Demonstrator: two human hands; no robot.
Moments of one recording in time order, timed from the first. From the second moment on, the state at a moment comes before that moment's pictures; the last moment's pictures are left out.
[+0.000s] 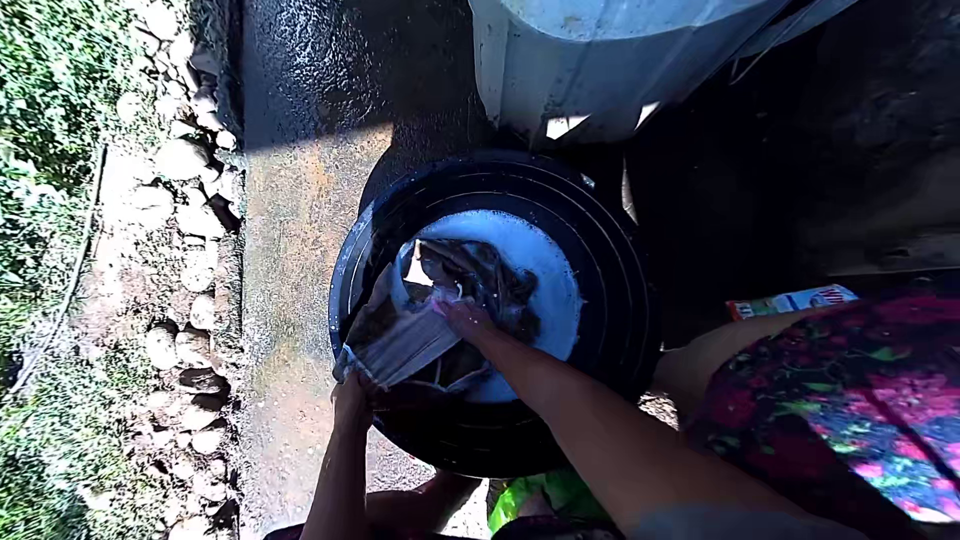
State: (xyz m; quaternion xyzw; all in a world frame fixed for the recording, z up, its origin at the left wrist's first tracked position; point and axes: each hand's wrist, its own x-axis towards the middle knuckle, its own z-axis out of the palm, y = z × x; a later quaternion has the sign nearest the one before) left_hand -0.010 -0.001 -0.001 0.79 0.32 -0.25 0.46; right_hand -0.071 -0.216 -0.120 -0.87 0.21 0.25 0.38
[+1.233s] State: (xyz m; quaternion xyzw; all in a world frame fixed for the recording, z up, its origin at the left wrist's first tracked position) left_hand -0.014 -0.013 0.001 0.83 0.29 -0.24 0.40; right_hand -0.083 -0.155 -0.101 -0.85 0.15 0.23 0.45
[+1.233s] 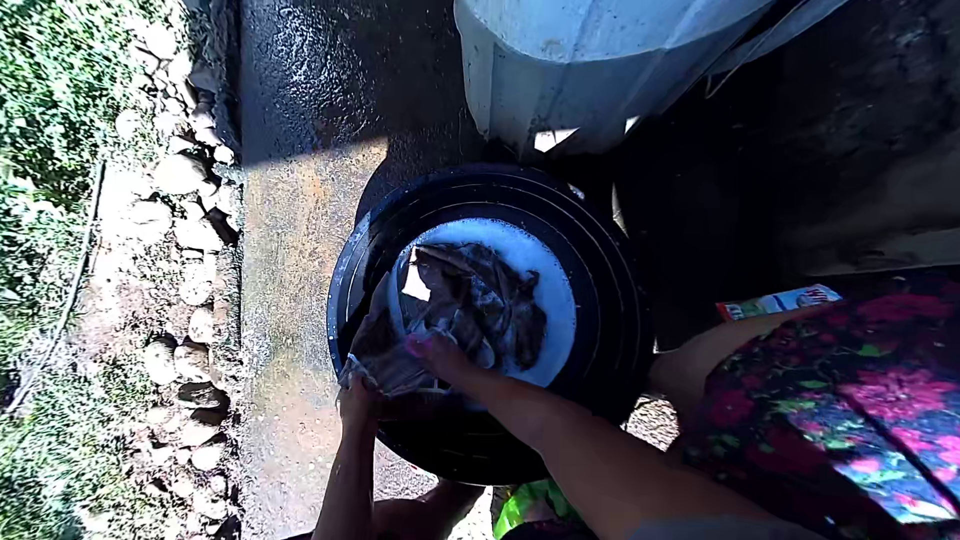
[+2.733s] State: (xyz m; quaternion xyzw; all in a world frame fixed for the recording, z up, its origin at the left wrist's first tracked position) left_hand -0.070 -0.048 0.160 0.80 -0.37 -0.12 0.46; right_hand -0.142 -0.231 0.243 -0.77 0.05 0.05 0.64
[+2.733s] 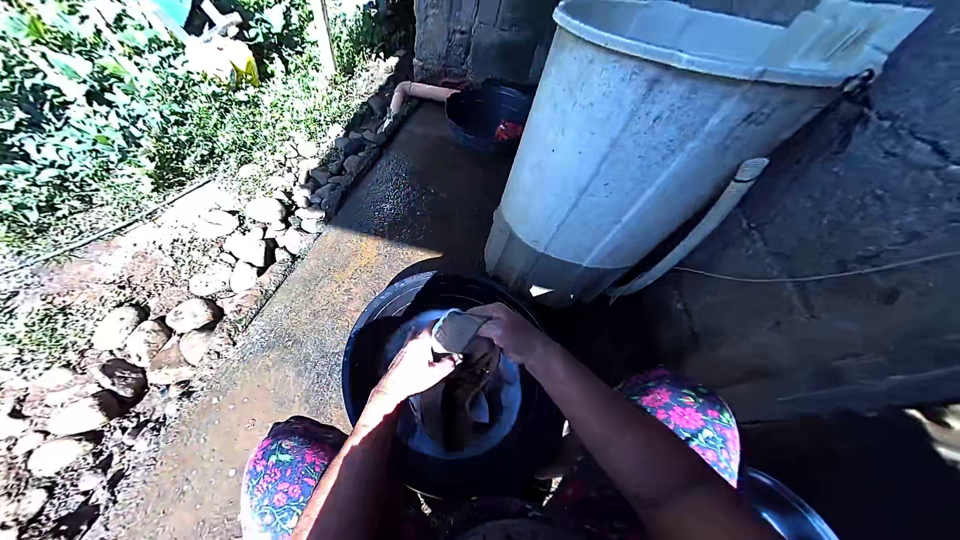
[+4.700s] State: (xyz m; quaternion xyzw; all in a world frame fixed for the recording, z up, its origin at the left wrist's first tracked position) left_hand -0.084 -0.064 0.125 0.77 -0.21 -0.42 0.43; right_hand -0.158 -0.211 0.107 -0.86 0.27 -0.02 0.42
